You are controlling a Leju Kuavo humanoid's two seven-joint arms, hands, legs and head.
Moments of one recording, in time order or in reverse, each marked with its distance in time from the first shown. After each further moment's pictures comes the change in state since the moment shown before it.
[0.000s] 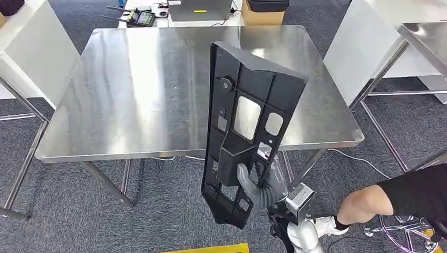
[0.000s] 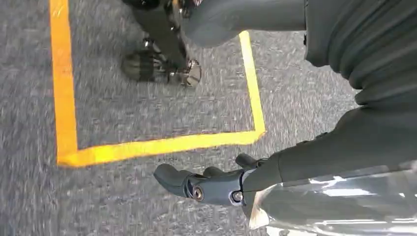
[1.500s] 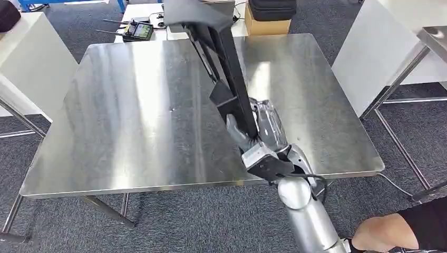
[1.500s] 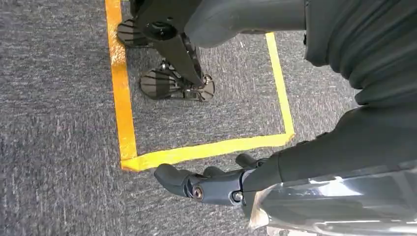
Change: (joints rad) left arm -0.026 -0.011 0.000 0.000 -0.011 0.012 0.005; right arm -0.366 -0.018 0.061 0.037 0.424 -0.220 0.167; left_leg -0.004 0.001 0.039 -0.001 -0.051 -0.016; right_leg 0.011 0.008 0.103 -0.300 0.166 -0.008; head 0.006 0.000
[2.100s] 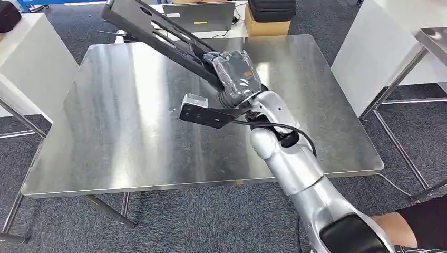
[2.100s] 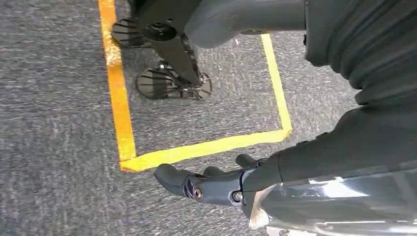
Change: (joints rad) left arm -0.025 -0.002 -0.008 0.000 -0.031 -0.005 0.033; right arm -0.439 0.028 0.196 0.450 0.456 -0.094 0.245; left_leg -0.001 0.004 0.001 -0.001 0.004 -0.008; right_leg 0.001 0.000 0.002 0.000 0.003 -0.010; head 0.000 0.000
